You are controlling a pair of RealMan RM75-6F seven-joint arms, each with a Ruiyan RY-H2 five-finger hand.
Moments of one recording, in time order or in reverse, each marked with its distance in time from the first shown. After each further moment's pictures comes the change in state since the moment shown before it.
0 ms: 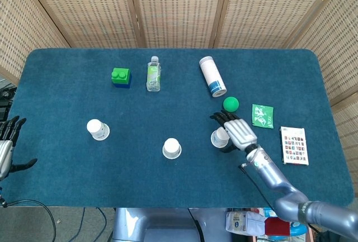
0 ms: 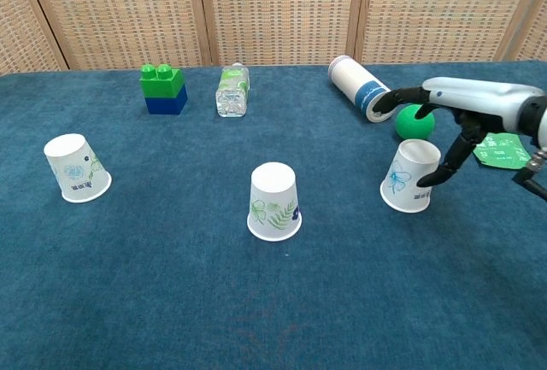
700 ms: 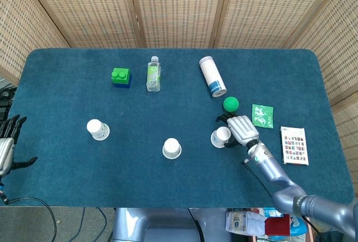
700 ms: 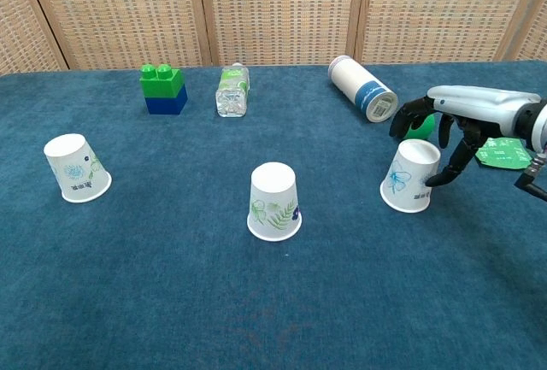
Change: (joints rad) left arm -0.018 -0.015 -0.010 0.011 -0.042 -0.029 0.035; right arm 0.014 -0.044 -0.022 0.143 -0.015 -0.010 0.026
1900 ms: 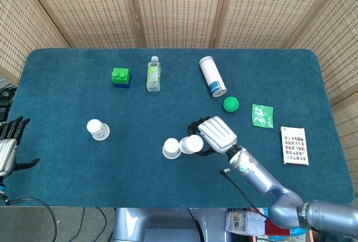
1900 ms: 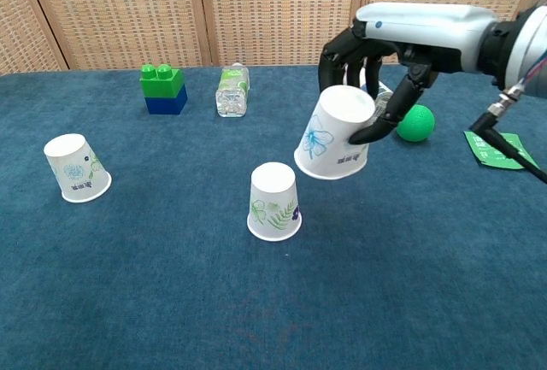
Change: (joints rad) left arm -0.006 0.009 0.010 -0.004 0.003 -0.021 -0.018; right arm 0.073 0.145 0.076 -0.437 -0.047 0.064 -0.137
